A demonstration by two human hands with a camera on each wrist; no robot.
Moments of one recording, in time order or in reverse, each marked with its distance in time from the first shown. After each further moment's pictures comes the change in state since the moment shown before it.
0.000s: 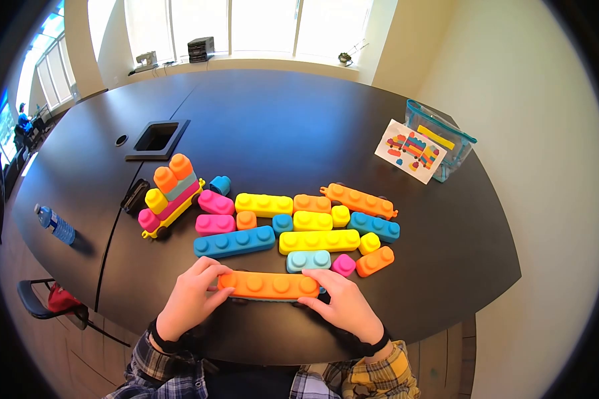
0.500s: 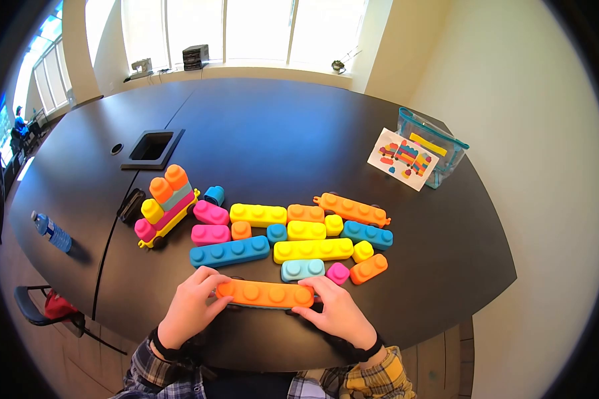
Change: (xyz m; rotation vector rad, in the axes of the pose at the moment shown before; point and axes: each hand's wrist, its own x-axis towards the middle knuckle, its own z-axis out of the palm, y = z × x) left_hand 0.001 -0.002 0.007 0.041 0.046 0.065; right_hand 0.001 -0.004 0.002 0.104 -0.016 0.126
